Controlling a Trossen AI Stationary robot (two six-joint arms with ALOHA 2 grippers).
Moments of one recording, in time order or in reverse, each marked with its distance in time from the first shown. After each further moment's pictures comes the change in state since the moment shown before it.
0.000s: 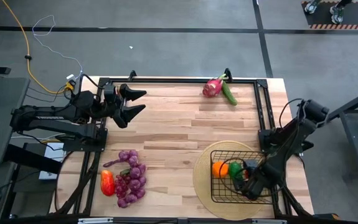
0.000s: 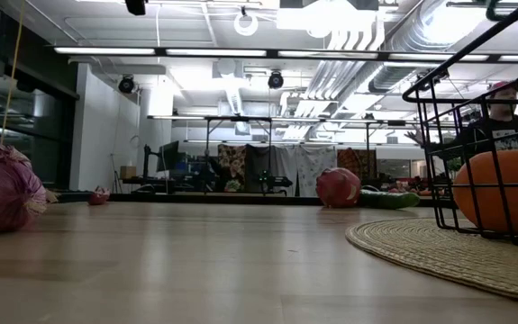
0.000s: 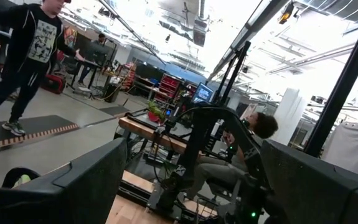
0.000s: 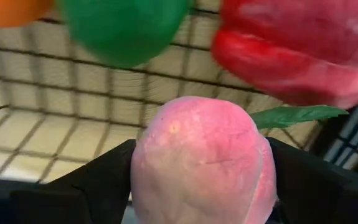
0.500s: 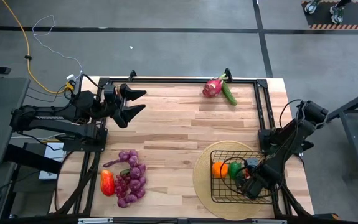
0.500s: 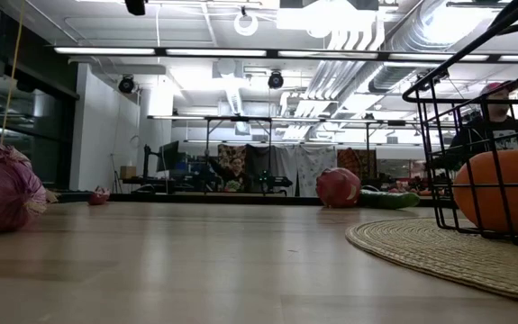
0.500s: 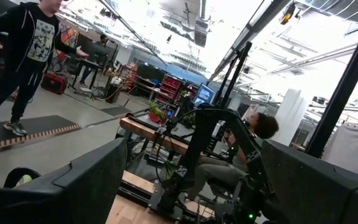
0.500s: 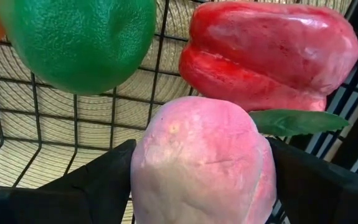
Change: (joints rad) left arm 0.000 0.000 0.000 0.000 -0.006 0.000; right arm 0.000 0.020 0.000 -0.088 -0.013 -0.037
